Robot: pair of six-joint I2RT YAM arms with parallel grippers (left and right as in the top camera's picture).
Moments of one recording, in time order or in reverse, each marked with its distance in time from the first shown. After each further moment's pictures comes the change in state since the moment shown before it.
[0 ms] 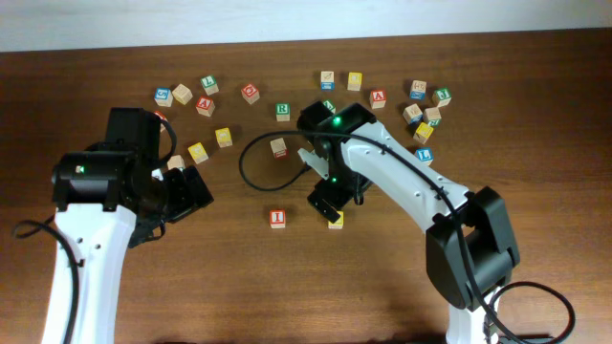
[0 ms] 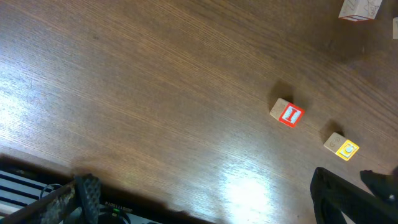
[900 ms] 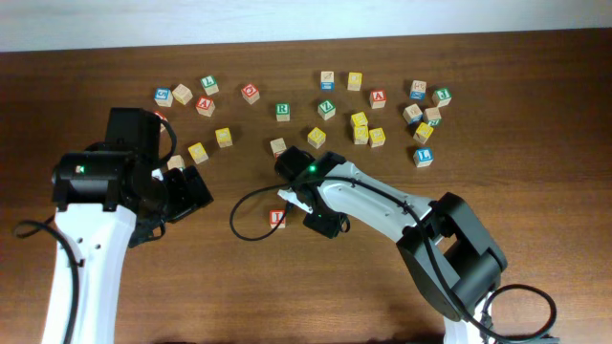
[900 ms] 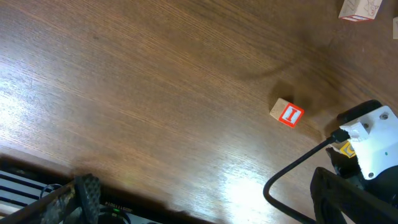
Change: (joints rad) left arm 0.000 0.000 0.000 0.000 0.000 0.000; right arm 0.132 0.000 -0.270 0.333 0.110 -0.110
